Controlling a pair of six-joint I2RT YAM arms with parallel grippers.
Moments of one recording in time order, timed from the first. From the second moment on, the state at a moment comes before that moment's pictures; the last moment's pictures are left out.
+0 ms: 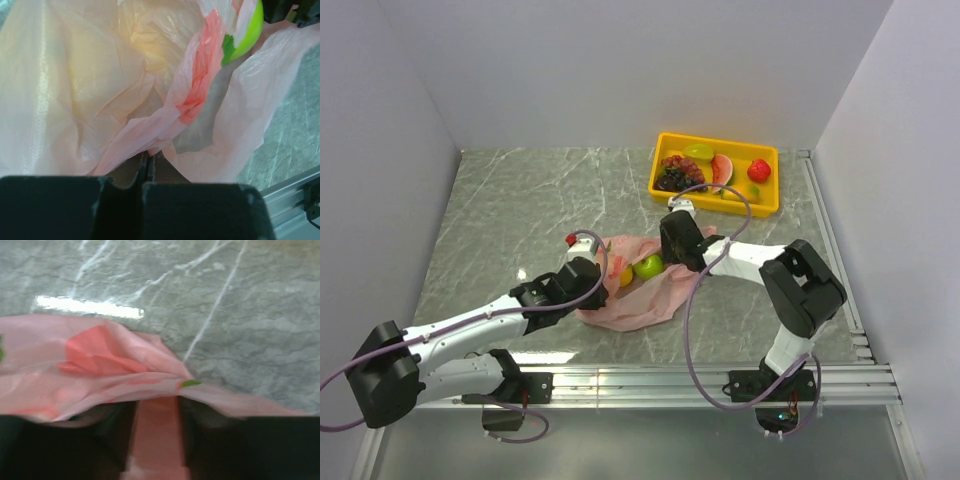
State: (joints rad) left arm -0.88 1.07 0.59 -0.26 -0.26 -0.77; right arm 0.64 1.73 0.93 -0.05 0.32 0.40
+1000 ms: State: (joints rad) left arm -0.88 1.18 0.70 -0.28 -0.29 -0.79; right arm 0.85 1.59 0.96 -0.12 0.29 0.32
